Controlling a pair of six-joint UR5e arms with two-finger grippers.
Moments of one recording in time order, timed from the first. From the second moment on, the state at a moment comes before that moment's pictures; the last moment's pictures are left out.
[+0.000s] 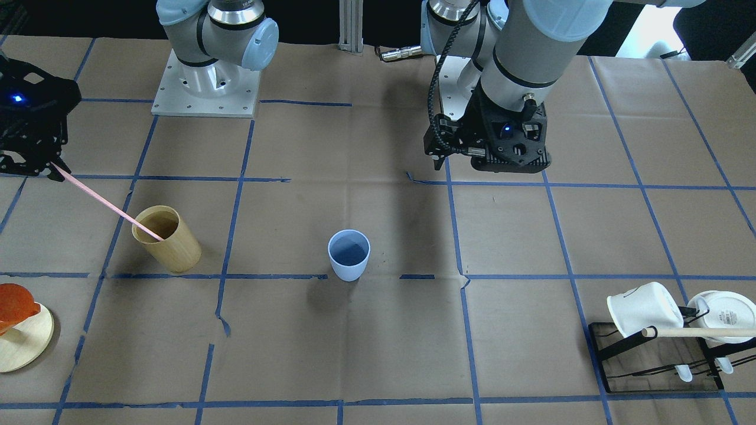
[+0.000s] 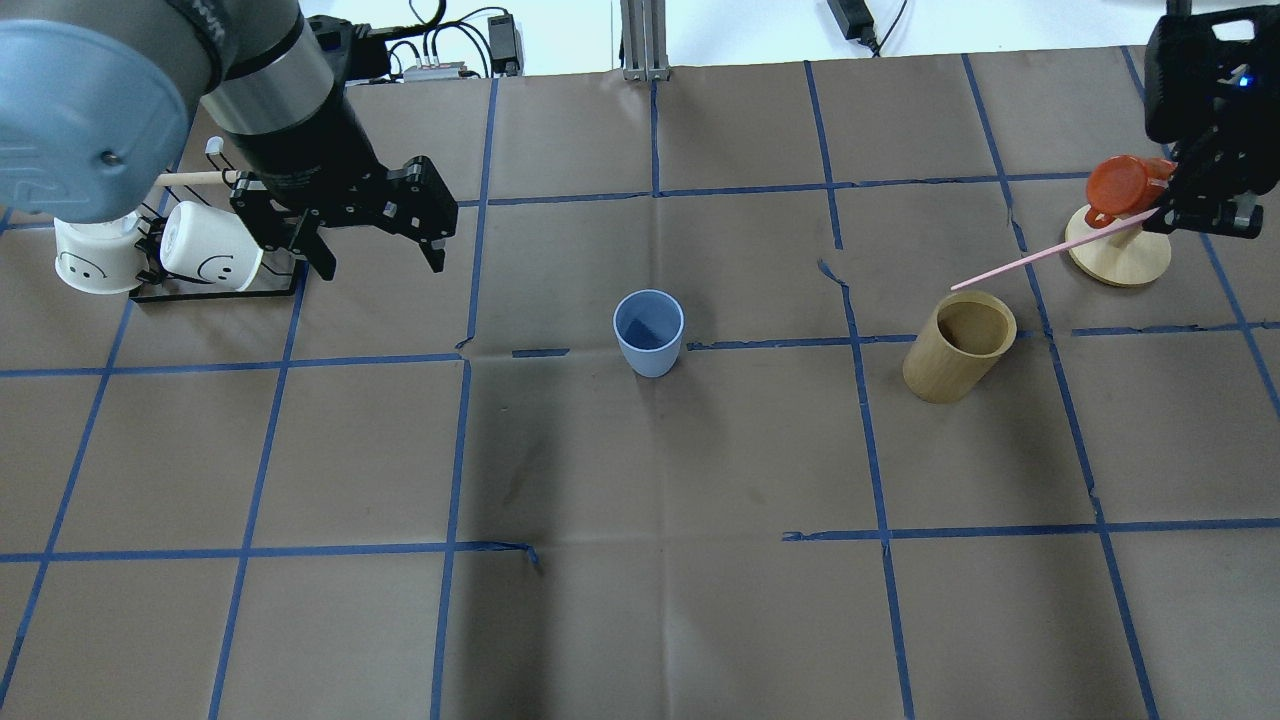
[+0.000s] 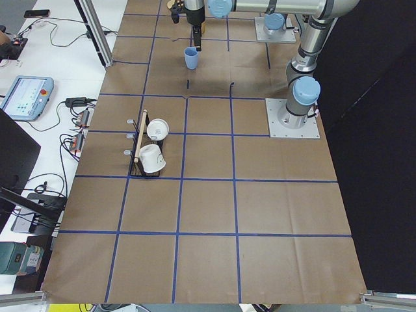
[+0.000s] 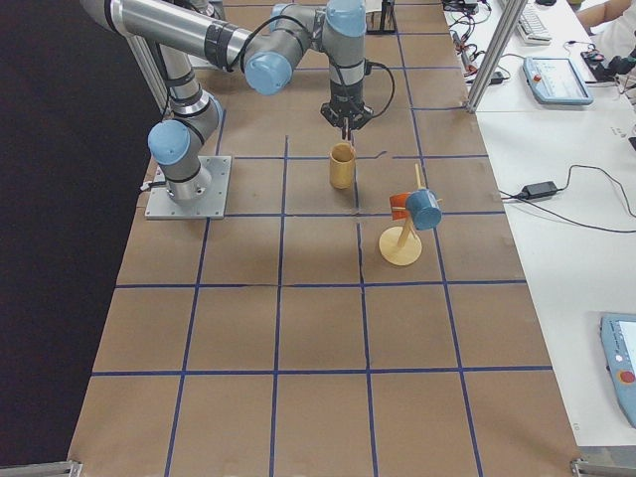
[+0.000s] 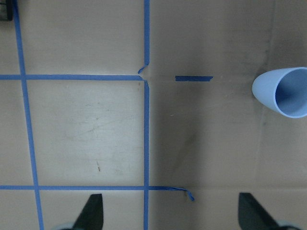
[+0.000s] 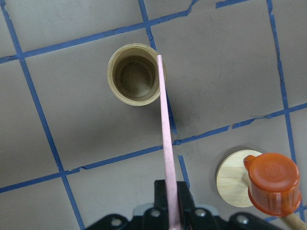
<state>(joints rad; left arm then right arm) -1.59 -1.61 -1.54 -1.62 1.55 -0.04 1.22 -1.63 1.65 -1.71 -1.57 -1.66</state>
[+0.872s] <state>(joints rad) -1.56 -1.59 -1.54 -1.53 1.56 0.04 1.54 -1.60 1.53 -1.65 -1.54 -1.17</state>
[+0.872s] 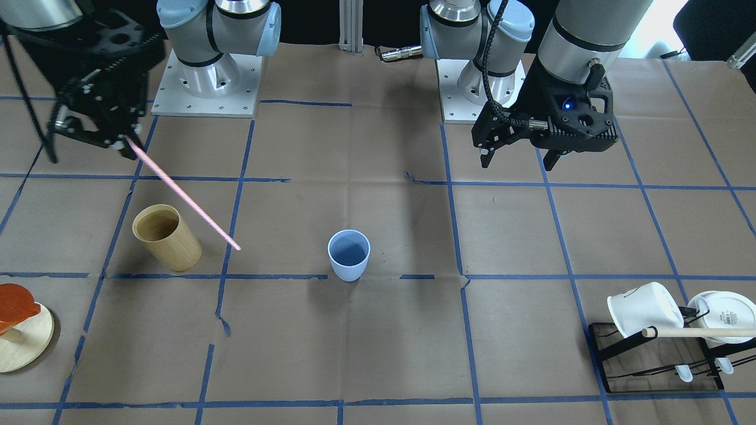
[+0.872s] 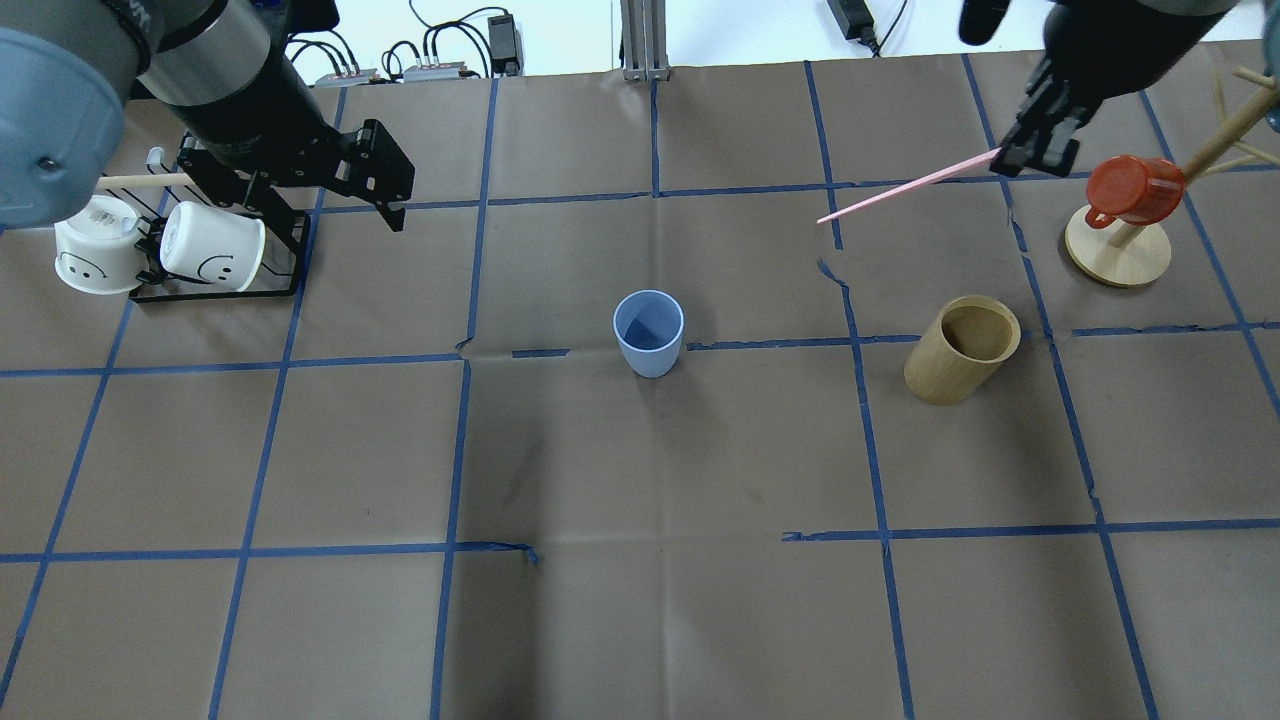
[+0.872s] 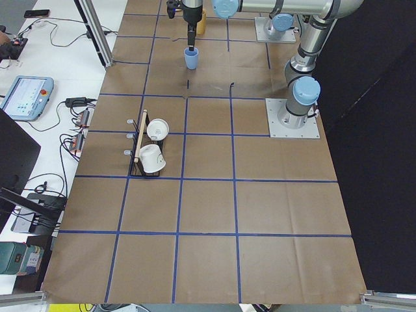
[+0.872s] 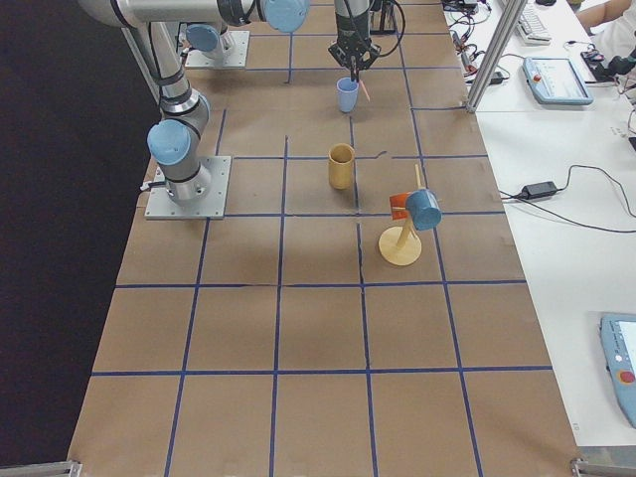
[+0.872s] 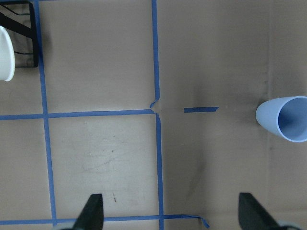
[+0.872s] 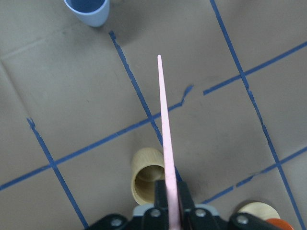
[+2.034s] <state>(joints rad) -1.56 -1.57 -1.55 -1.55 1.56 0.04 1.78 -1.42 1.54 -1.73 -1.47 -1.07</state>
